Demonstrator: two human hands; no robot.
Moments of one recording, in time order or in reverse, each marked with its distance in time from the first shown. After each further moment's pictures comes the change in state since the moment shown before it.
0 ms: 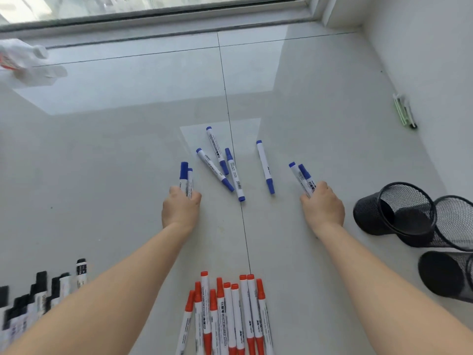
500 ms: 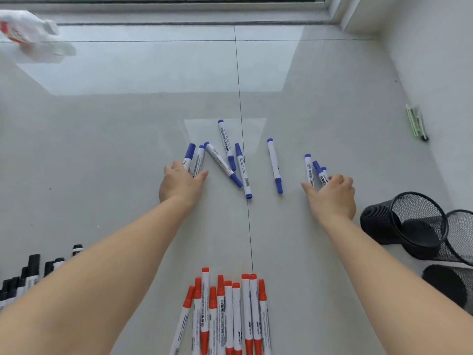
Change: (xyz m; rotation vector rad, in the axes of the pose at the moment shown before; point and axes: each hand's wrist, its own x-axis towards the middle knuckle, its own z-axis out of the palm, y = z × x) left_hand 0.039 0.004 -0.001 0.155 0.043 0.067; right_hand 0.013 -0.013 -0.007 0.006 0.080 0.061
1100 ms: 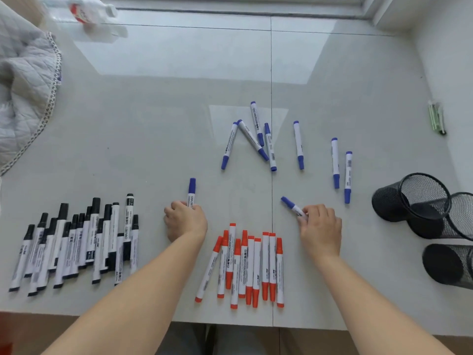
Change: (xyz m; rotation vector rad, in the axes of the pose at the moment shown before) left_hand -0.119 -0.097 -0.009 -0.156 0.075 -0.438; right_hand -0.127 0.041 0.035 -0.156 -0.015 -0.478
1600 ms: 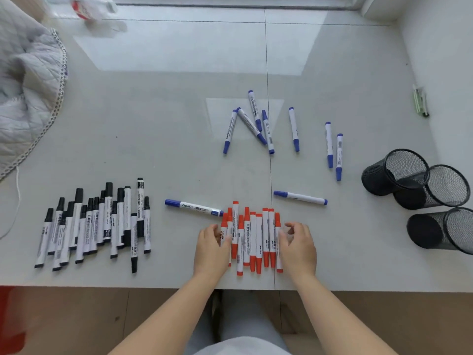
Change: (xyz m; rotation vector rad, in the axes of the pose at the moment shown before) left_hand -0.092 -0.085 -0.001 -0.143 -0.369 0.315; right_hand -0.104 -0.038 0.009 0.445 -0.080 0.283
